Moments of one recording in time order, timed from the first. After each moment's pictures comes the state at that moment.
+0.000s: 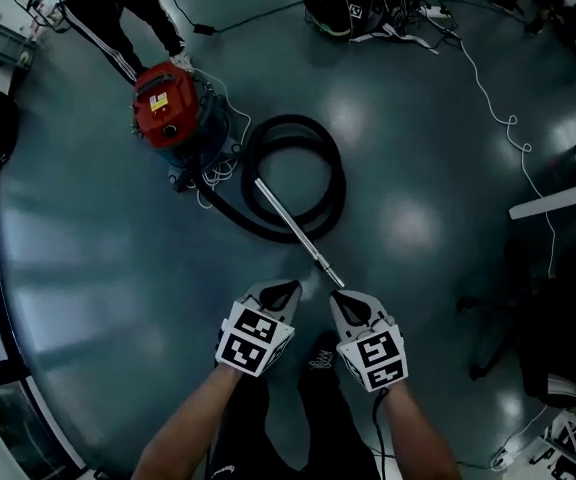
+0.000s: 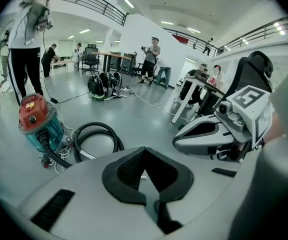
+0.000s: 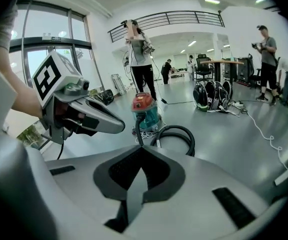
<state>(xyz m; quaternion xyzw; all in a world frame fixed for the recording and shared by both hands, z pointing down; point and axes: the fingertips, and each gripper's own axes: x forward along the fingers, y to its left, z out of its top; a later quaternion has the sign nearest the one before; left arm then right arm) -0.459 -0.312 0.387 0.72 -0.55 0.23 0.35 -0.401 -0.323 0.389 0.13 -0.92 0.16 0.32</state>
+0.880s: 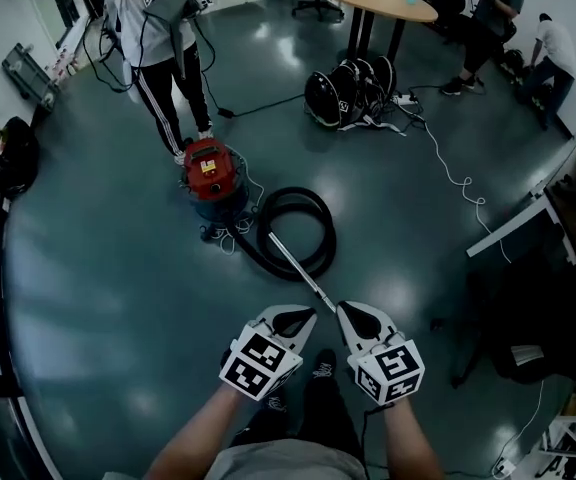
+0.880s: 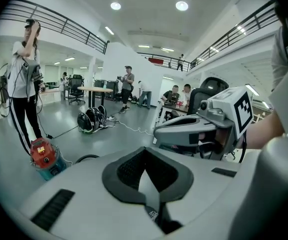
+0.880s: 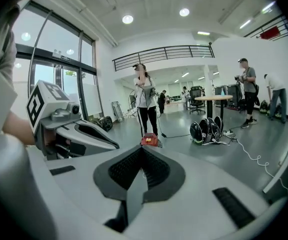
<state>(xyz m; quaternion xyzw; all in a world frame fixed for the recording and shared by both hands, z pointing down) -0.414 -0.162 0.075 0.80 -0.52 0.17 0.23 -0.388 -0.192 0.063 0.19 -0.96 0.12 0.17</state>
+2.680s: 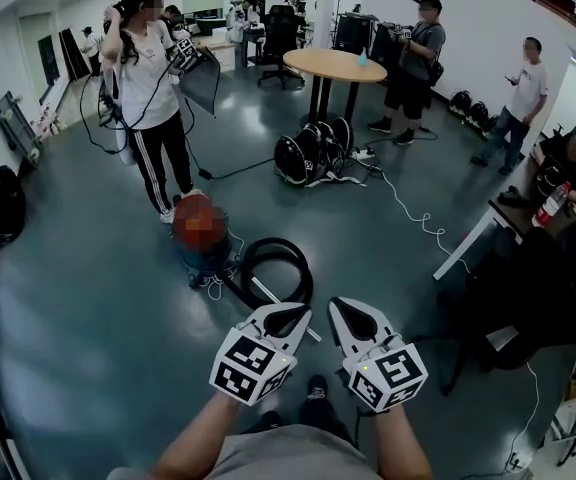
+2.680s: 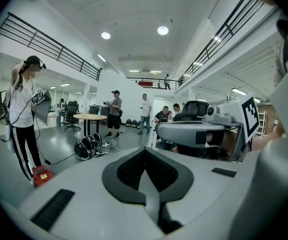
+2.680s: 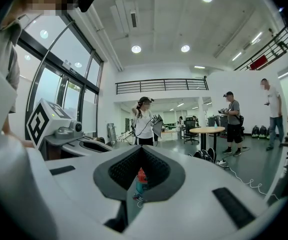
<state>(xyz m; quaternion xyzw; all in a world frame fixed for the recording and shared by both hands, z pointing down) -0.388 -0.068 -0.083 0.84 -0.53 0.09 0.10 -0.361 -0.081 -0.116 0.25 -0.97 0.04 0.03</state>
